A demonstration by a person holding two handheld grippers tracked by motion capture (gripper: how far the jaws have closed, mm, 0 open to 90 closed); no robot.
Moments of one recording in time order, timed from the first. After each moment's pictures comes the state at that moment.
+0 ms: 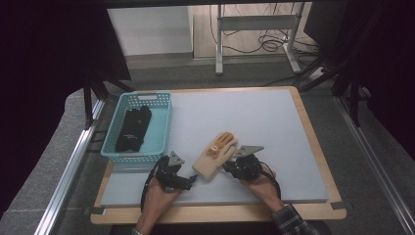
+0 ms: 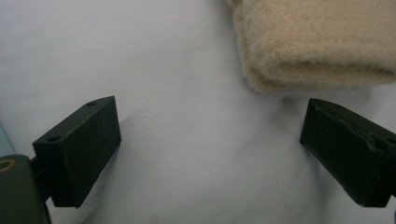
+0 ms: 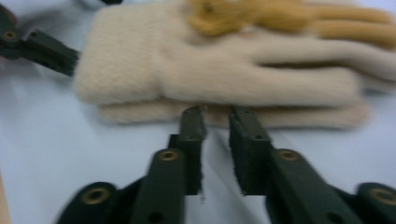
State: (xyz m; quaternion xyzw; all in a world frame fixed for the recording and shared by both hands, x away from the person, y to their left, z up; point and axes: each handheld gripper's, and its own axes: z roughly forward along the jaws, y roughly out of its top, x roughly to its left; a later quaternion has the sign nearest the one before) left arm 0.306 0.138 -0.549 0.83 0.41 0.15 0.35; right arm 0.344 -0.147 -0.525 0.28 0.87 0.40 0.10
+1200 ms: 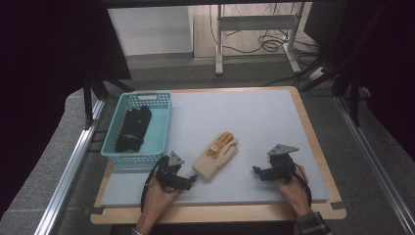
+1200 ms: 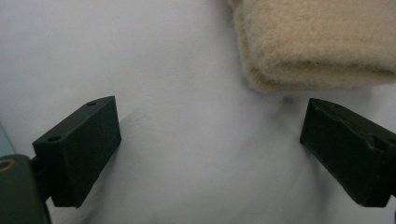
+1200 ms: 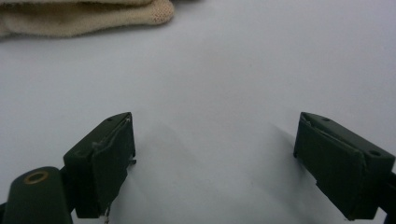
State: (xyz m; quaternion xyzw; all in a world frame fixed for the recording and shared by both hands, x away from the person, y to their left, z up) left arm 0.306 0.138 -0.549 0.83 0.41 0.15 0.35; right arm 0.354 -0.242 -0.533 0.36 0.85 0.35 0.18
